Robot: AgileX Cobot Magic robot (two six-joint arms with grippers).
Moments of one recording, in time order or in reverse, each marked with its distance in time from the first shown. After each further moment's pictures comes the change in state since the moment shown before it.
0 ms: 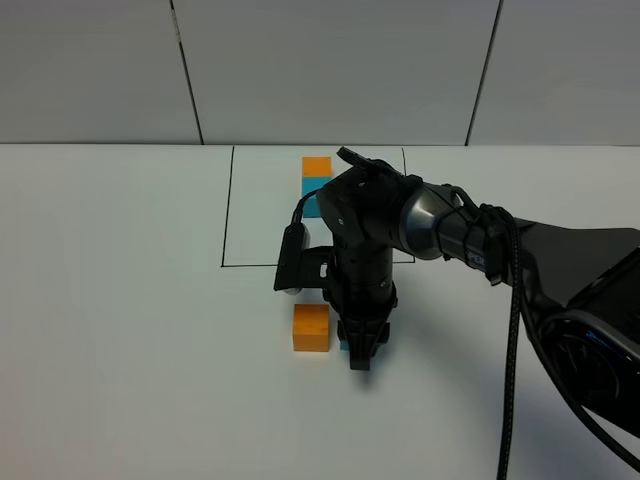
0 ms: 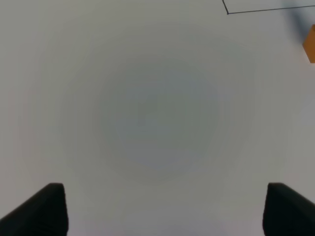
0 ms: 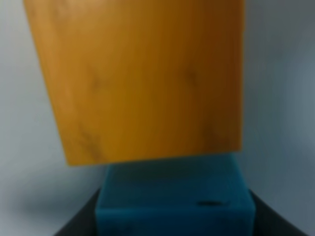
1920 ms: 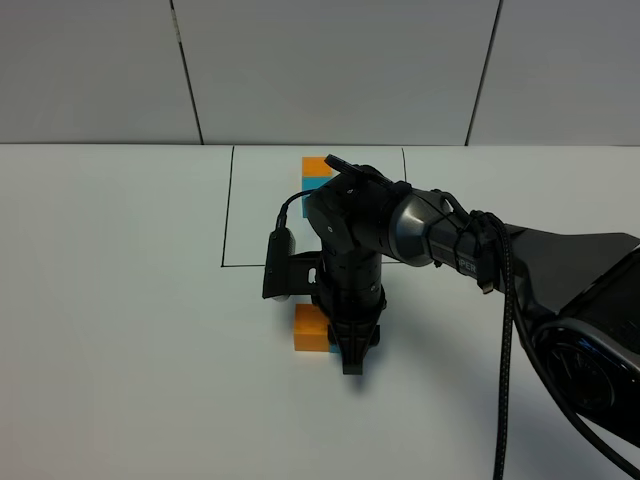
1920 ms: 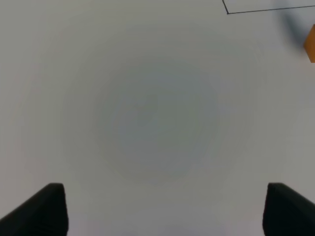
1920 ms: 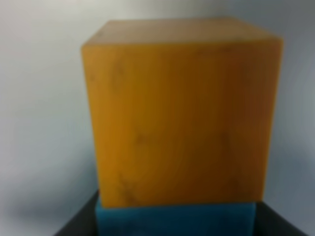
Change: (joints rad) left arm 0.000 0.000 0.000 0.000 0.000 0.000; right arm 0.025 0.000 0.000 -0.004 -0.028 -0.030
